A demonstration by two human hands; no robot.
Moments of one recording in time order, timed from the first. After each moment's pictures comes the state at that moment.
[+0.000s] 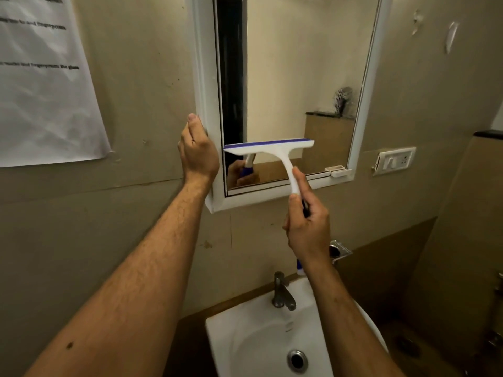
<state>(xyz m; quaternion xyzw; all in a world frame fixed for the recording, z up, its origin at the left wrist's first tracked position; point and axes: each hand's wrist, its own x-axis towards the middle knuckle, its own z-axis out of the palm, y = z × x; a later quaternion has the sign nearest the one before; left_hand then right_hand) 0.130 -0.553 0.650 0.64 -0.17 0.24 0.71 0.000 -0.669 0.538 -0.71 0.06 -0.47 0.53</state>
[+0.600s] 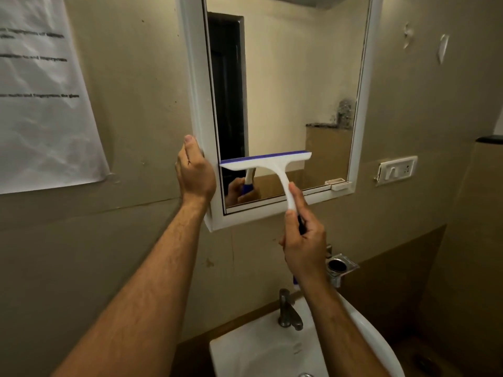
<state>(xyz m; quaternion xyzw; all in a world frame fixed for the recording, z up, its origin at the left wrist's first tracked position) 0.137 -0.555 0.648 0.63 -0.17 0.24 0.72 0.010 -0.667 0.534 -0.69 0.03 -0.49 0.54</state>
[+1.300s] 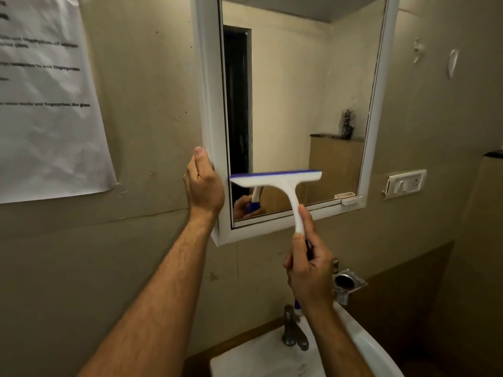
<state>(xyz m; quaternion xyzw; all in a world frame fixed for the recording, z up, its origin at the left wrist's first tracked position) 0.137 -0.554 0.648 0.64 -0.19 0.26 0.70 0.014 -0.663 0.519 -0.67 0.02 -0.49 0.55</state>
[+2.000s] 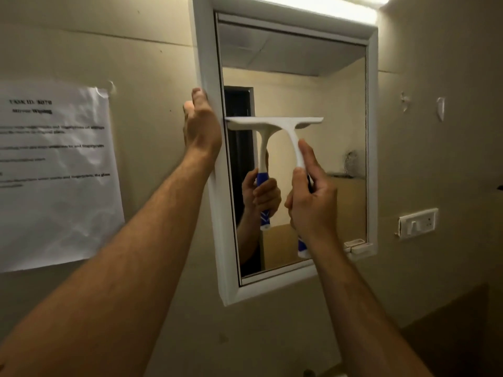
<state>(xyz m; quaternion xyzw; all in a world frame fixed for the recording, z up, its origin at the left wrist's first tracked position) 0.131 -0.554 0.826 0.59 -0.26 0.26 0.71 0.059 -0.679 0.697 -0.65 -0.05 -0.58 0.49</state>
